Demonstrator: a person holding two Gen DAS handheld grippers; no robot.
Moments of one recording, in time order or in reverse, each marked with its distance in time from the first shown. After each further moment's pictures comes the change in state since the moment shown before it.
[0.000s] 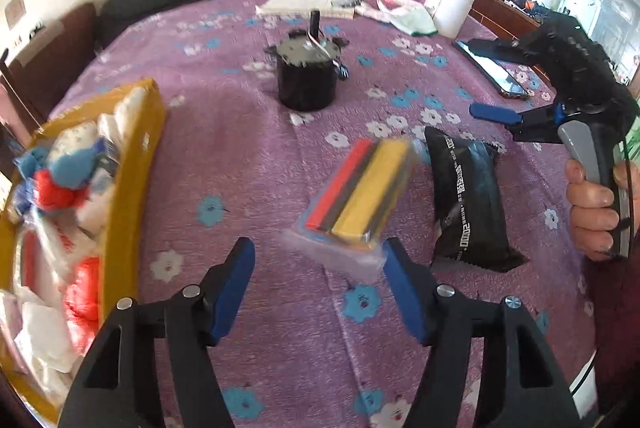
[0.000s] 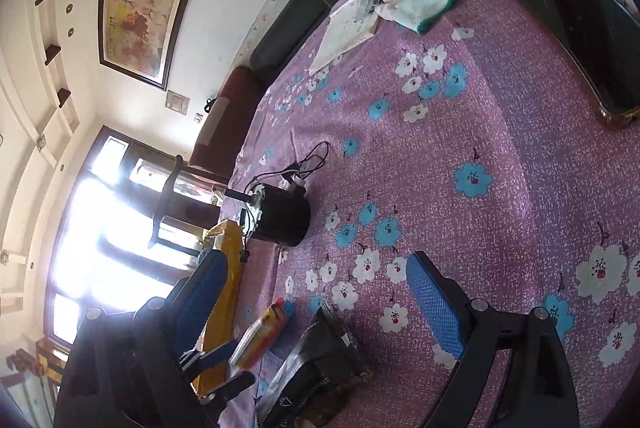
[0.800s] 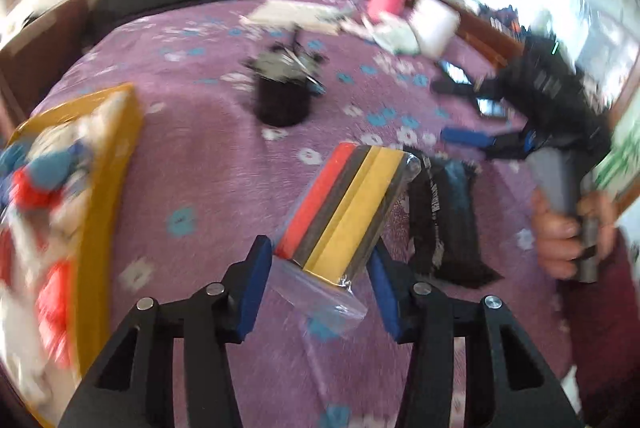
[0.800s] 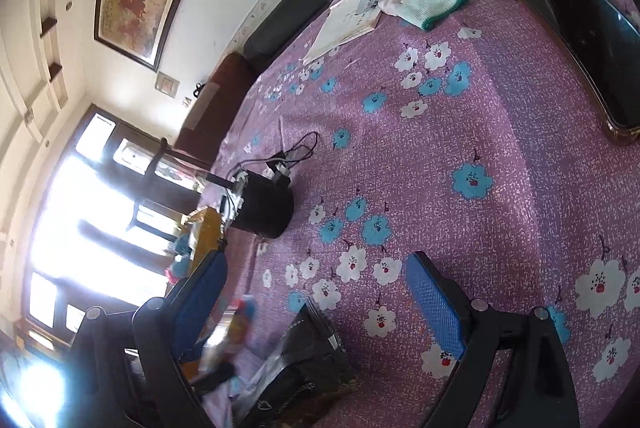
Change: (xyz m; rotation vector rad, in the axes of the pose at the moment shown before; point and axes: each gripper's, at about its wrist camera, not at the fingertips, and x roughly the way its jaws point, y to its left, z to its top) left arm -0.014 0.003 -0.004 -0.083 -0.074 -0.101; right arm 0.014 0.012 -0.005 -0.135 0.024 -0.113
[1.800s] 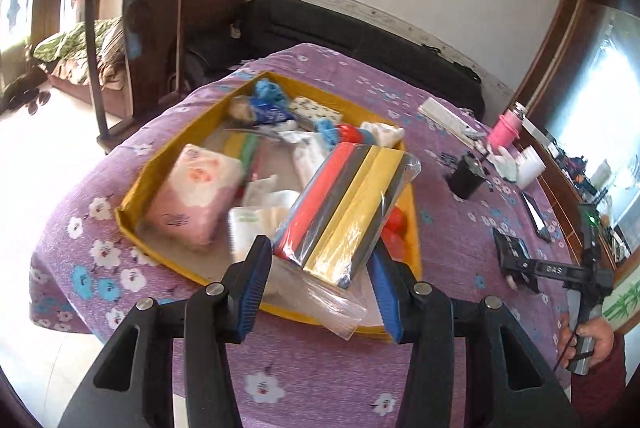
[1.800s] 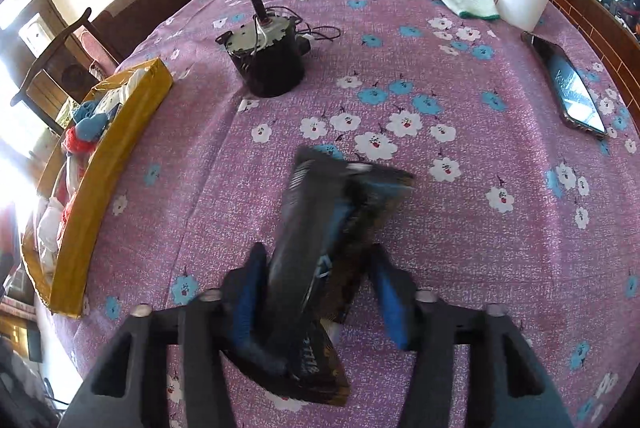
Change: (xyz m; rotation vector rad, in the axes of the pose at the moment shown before) left arm -0.148 0.177 -0.101 -0.447 -0.239 0.176; right arm 0.026 0.110 -0.103 -0.277 0.148 -0.522
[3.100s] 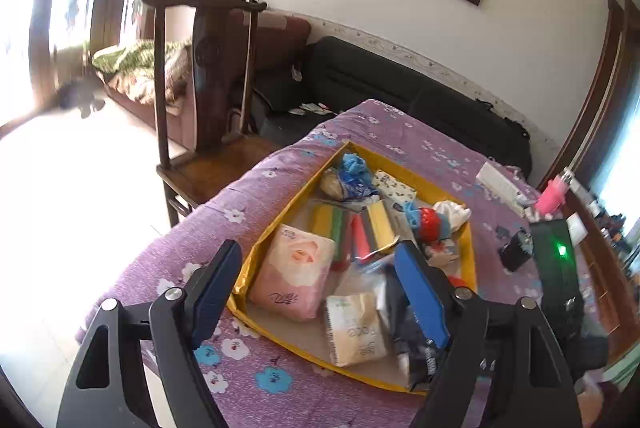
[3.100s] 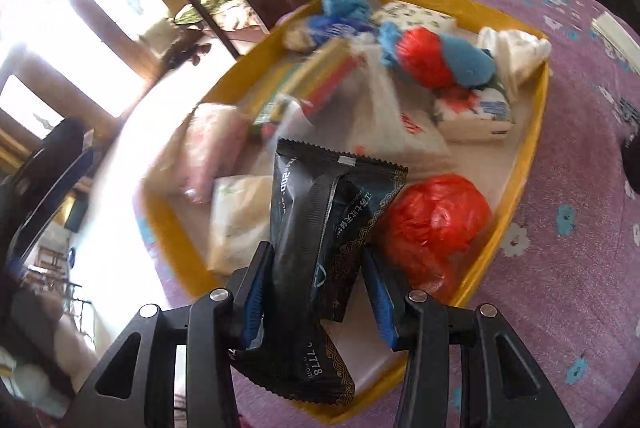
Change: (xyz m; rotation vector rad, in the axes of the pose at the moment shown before) left arm -0.031 0.044 0.040 -0.076 -0.177 0.186; right arm 0.060 0.286 0.007 -0.365 0.175 0.306
